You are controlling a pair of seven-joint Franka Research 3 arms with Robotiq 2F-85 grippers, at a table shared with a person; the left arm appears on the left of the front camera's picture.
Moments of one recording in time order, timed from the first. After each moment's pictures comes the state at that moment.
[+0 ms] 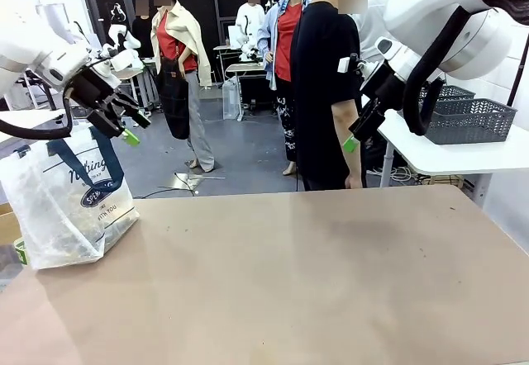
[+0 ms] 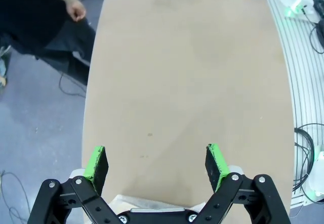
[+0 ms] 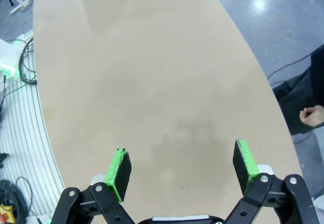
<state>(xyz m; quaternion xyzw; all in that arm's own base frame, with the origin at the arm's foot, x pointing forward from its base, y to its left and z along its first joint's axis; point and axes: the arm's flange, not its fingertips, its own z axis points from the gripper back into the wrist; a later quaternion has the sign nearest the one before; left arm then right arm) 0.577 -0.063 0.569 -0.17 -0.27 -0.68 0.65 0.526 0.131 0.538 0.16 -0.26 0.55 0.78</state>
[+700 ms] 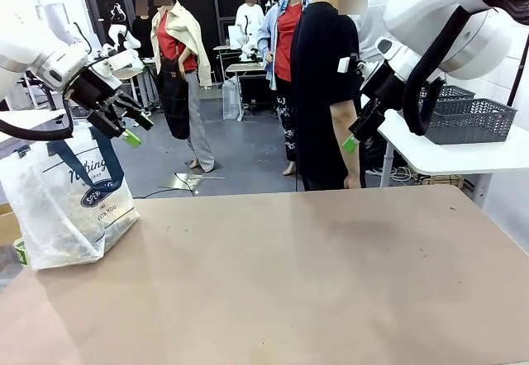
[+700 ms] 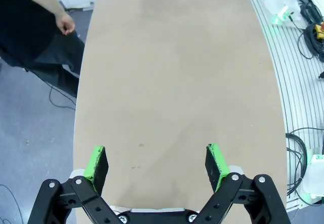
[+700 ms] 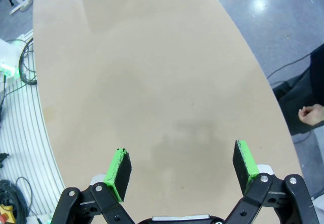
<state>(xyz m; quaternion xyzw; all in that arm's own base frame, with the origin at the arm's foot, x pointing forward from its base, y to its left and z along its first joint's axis) 0.578 -0.063 0.566 -0.20 -0.27 -0.69 0.64 0.526 0.131 0.538 0.16 -0.26 0.55 0.78</state>
